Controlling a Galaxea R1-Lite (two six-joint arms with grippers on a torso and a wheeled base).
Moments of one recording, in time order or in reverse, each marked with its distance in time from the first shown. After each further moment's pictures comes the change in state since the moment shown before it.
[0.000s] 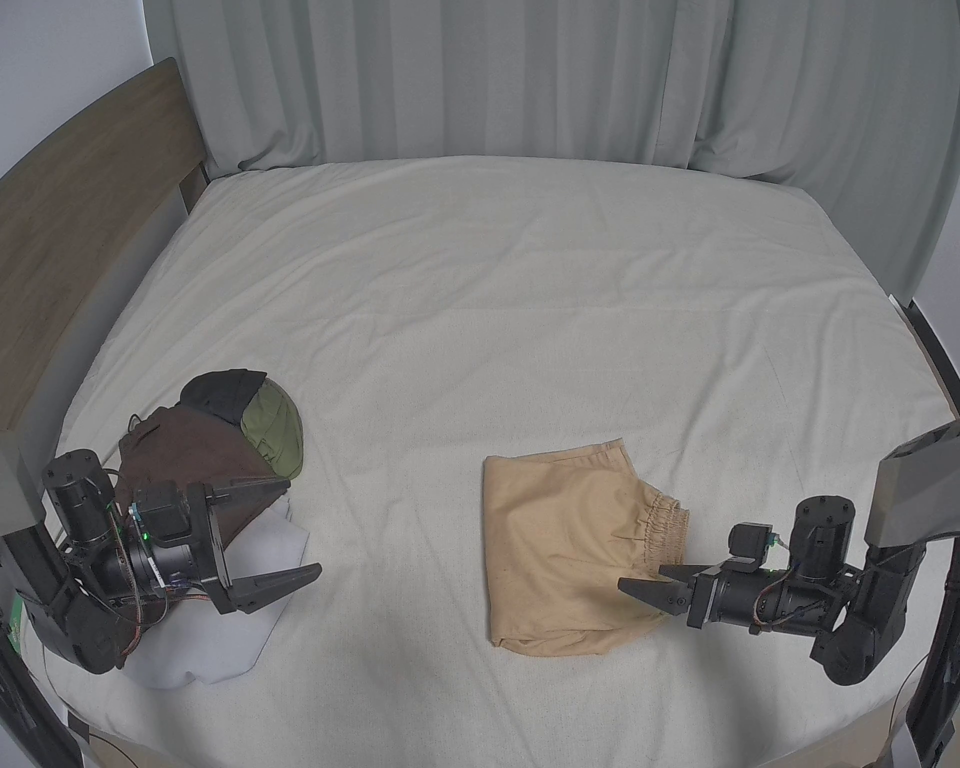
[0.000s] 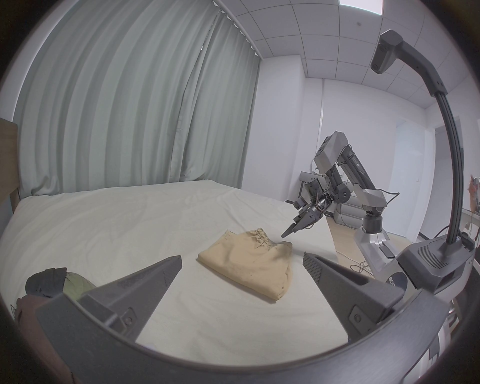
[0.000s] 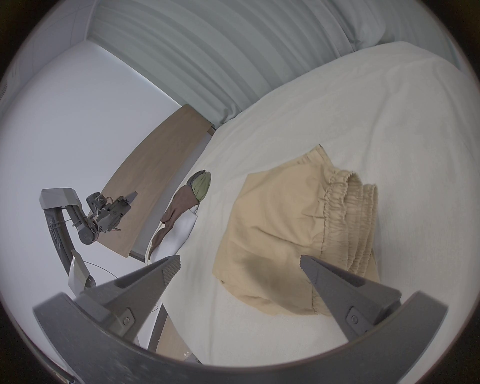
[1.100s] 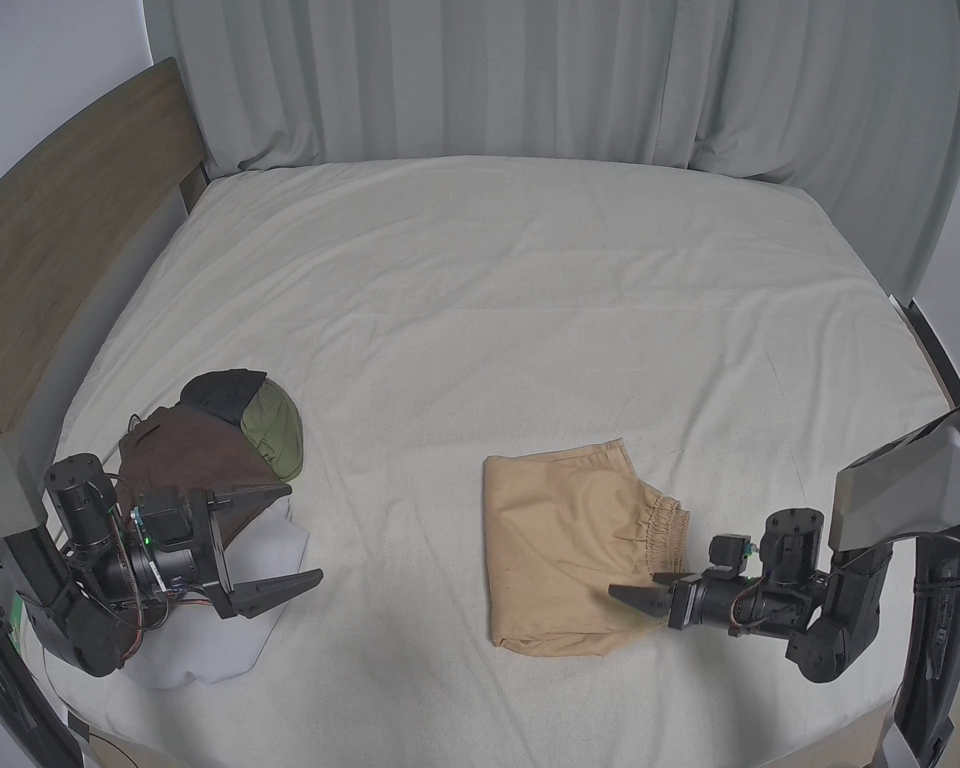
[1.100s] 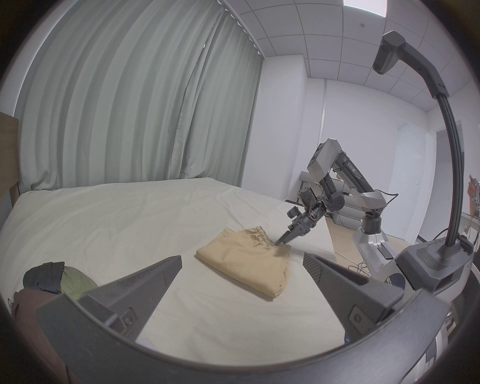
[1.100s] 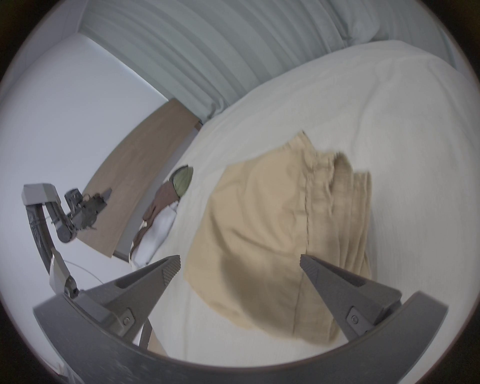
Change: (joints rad) left arm -0.003 0.007 0.012 0.001 0.002 -0.004; right arm -0.010 0.144 -0.076 0.000 -0.058 -0.033
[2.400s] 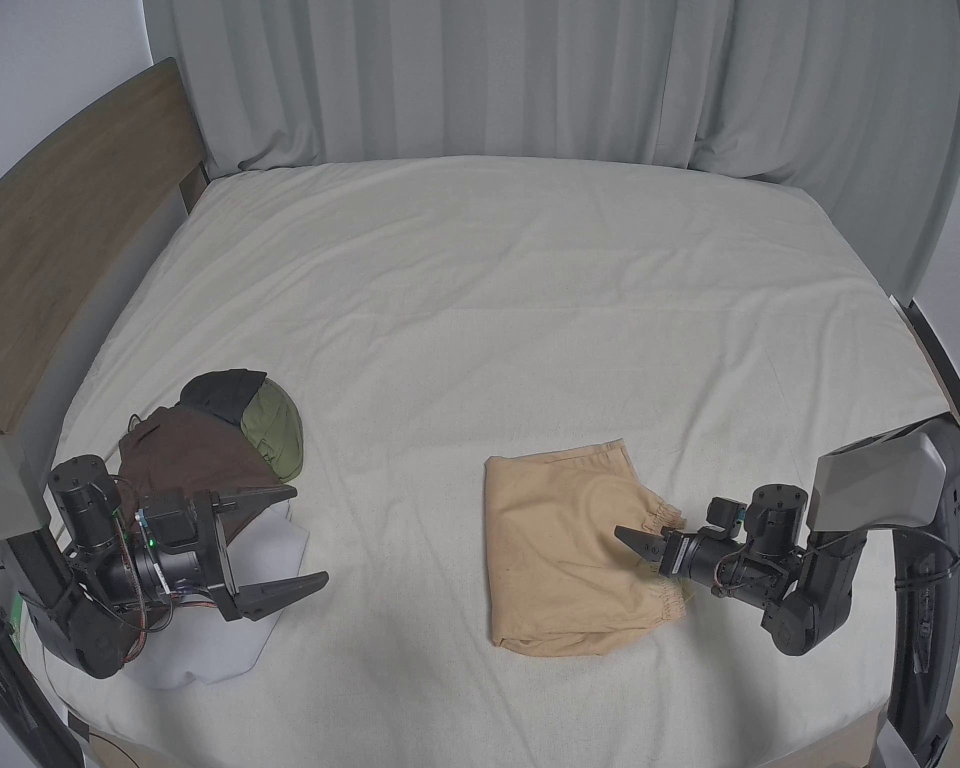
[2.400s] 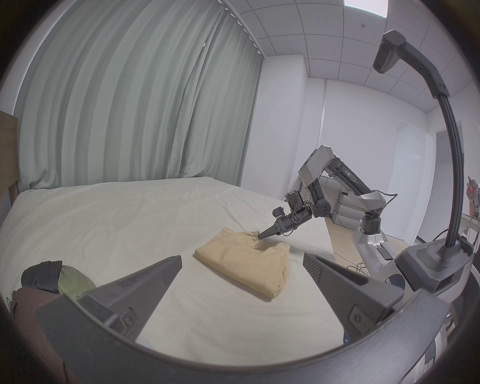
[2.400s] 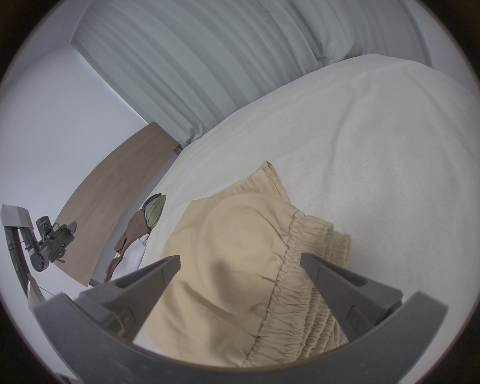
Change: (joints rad) left arm -0.017 0.003 0.002 0.000 0.014 -0.001; right arm -0.058 0.109 -0.218 -0.004 -0.123 0.067
